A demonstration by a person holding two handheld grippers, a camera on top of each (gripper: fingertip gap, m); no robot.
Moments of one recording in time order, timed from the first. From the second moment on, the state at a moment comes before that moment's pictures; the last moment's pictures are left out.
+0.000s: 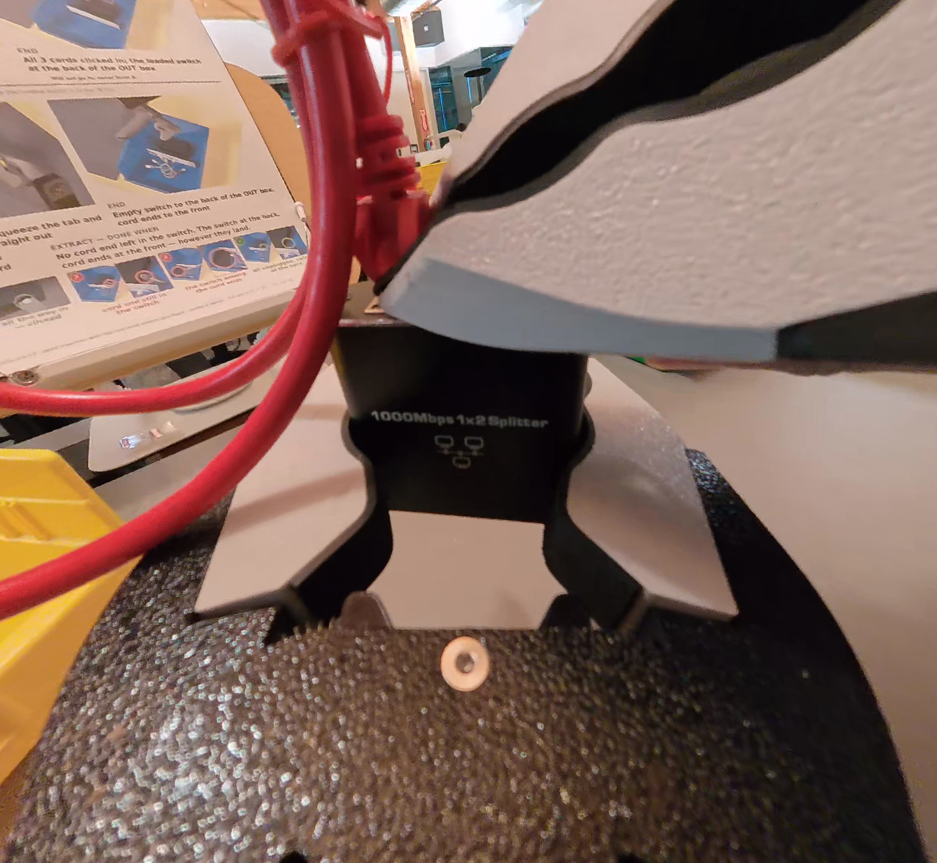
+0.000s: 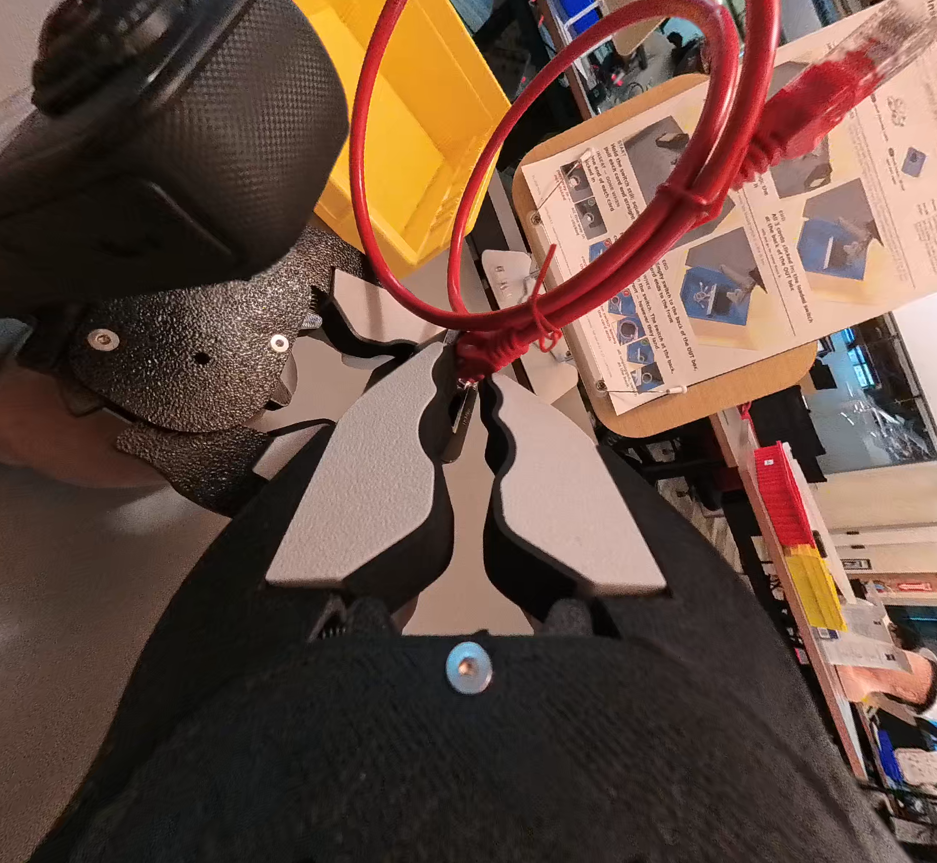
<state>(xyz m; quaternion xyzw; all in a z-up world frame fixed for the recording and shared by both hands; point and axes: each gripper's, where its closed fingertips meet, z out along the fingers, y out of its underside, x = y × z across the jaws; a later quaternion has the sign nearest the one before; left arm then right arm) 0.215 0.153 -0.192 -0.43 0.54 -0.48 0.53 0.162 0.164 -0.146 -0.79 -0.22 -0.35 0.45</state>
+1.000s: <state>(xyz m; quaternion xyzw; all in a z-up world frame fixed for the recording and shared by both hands) 0.209 0.159 -0.179 -0.42 0.52 -0.49 0.56 0.149 0.169 -0.138 -0.79 -0.04 -0.03 0.62</state>
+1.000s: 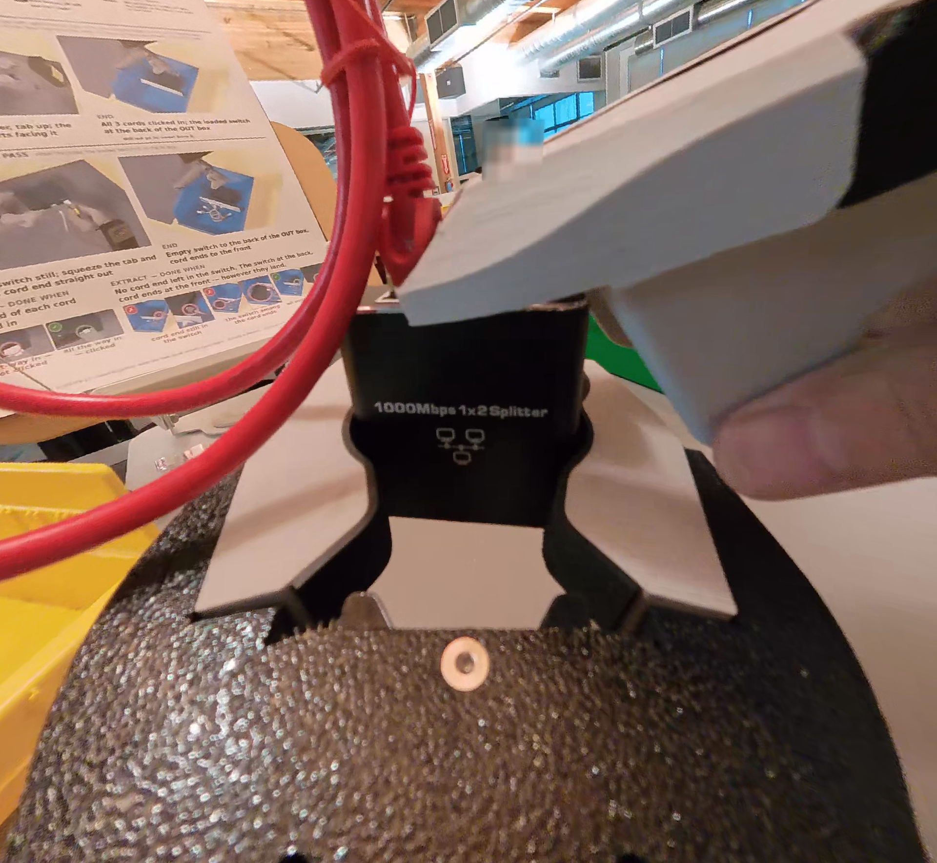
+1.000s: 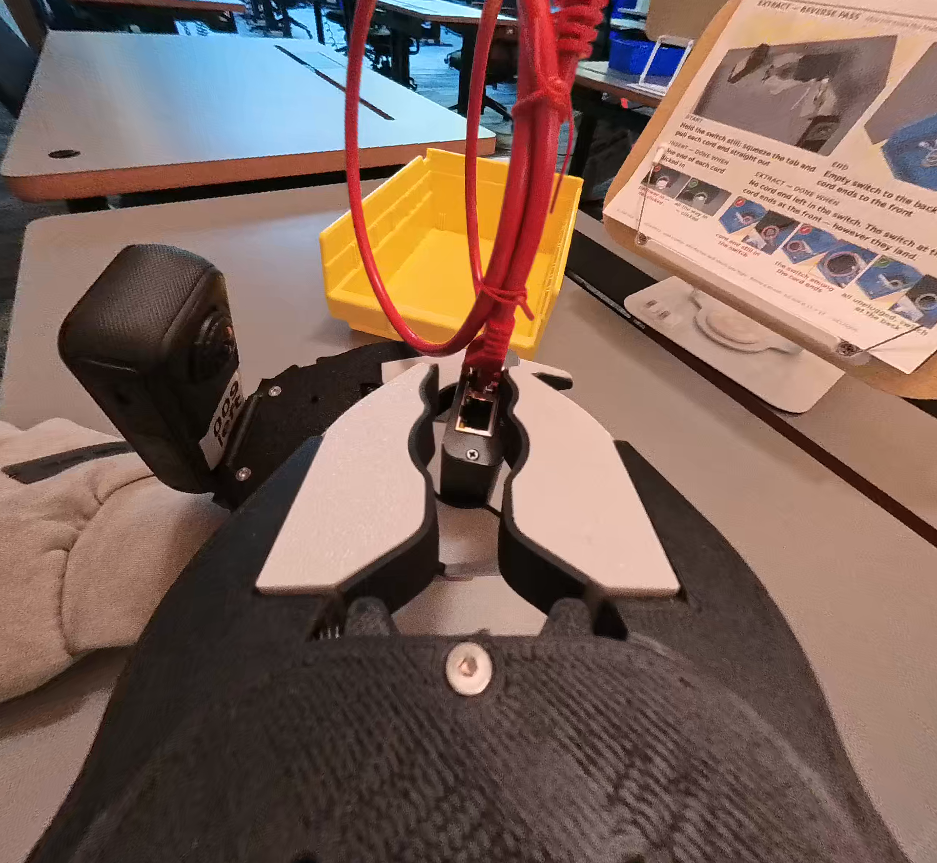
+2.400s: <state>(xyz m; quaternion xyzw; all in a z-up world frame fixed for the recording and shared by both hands) 0.207 0.158 -0.176 -0.41 0.54 -0.48 0.57 0.148 0.172 -0.133 -0.77 -0.09 -0.20 0.59</state>
